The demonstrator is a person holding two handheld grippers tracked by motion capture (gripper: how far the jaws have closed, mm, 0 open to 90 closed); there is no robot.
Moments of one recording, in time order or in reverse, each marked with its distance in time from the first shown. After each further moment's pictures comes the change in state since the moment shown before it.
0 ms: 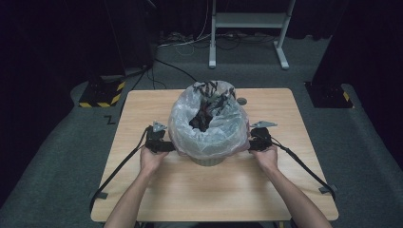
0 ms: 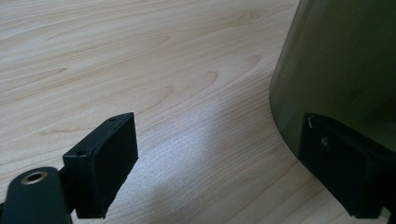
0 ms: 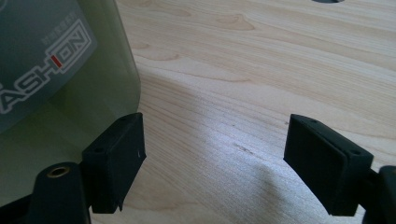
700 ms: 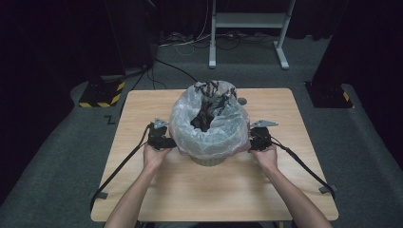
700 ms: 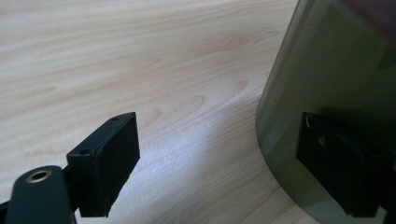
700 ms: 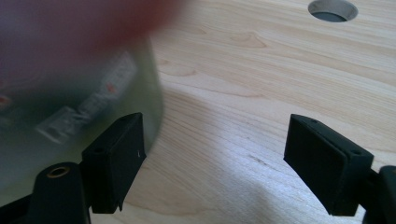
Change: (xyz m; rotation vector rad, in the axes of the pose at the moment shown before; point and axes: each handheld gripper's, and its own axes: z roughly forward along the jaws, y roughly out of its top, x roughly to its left) left arm -0.007 0.015 0.001 -0.052 -0.019 -0.033; right arm 0.007 0.006 -0.010 -0.038 0.036 -0.002
